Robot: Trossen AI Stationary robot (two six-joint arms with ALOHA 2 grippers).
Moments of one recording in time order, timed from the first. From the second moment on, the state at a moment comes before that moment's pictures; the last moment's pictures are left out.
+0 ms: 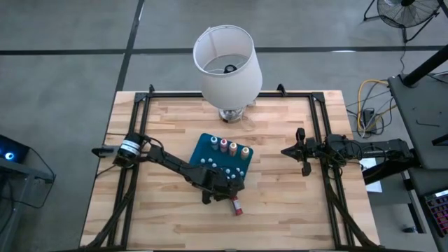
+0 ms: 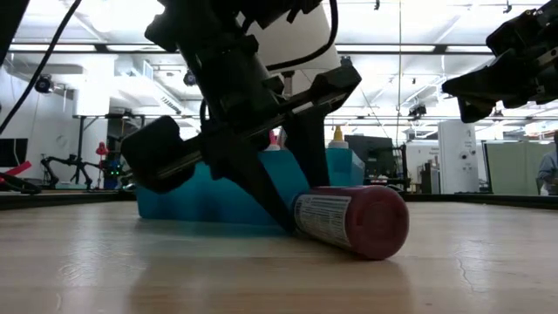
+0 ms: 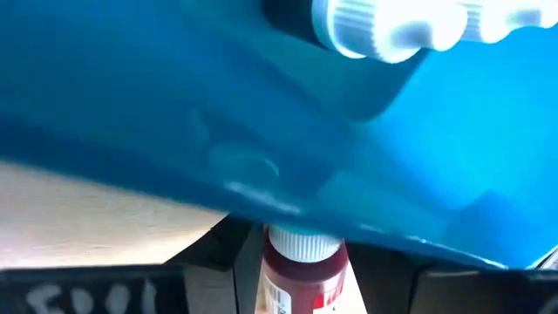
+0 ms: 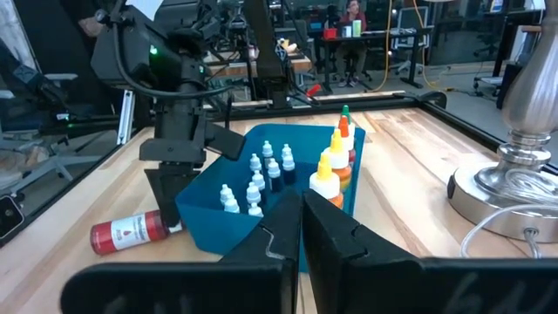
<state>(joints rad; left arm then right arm) -0.31 2.02 1.34 -0.27 -0.05 -2.13 0.04 0.09 0.01 0.01 0.03 0.11</state>
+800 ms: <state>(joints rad) -0.31 1.98 1.33 -0.30 -0.04 -2.09 0.04 0.09 0.01 0.01 0.03 0.11</state>
